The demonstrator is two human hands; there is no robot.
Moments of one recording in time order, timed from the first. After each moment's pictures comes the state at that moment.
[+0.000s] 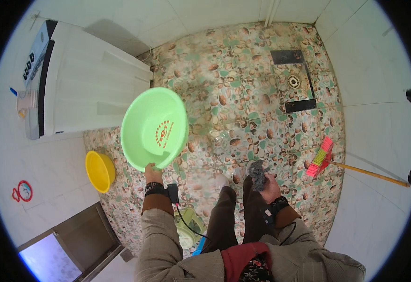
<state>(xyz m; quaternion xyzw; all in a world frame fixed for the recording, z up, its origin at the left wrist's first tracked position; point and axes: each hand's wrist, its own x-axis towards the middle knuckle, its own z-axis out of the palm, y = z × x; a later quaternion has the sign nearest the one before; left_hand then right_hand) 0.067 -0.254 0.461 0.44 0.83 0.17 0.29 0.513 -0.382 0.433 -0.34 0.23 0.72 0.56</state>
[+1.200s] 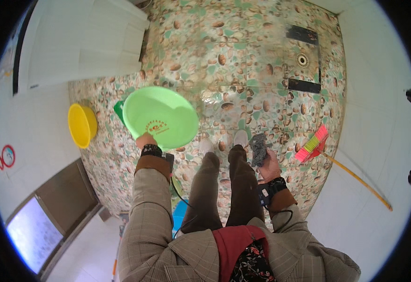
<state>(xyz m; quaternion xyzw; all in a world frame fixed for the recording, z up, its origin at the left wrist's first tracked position) 0.087 -0.293 0.388 0.40 0.87 -0.25 0.11 0.553 -0.383 0.418 -0.39 0.21 0.74 0.50</state>
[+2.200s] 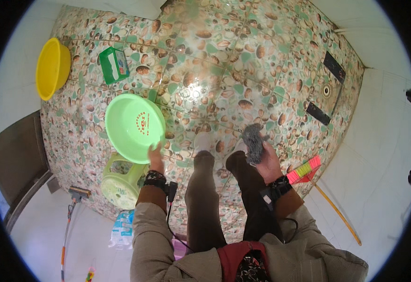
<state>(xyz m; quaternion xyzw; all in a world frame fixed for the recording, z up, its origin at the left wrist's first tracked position) 0.063 -0.509 0.222 -0.03 0.79 0.31 0.52 0.412 -0.332 0.345 -0.45 0.07 0.82 0.35</state>
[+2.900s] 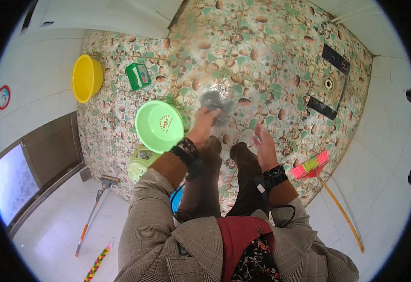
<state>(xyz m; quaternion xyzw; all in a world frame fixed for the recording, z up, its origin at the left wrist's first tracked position) 0.242 -0.287 0.391 0.05 0.63 0.44 0.64 0.480 -0.305 0.409 -0.53 -0.16 0.76 0.33</state>
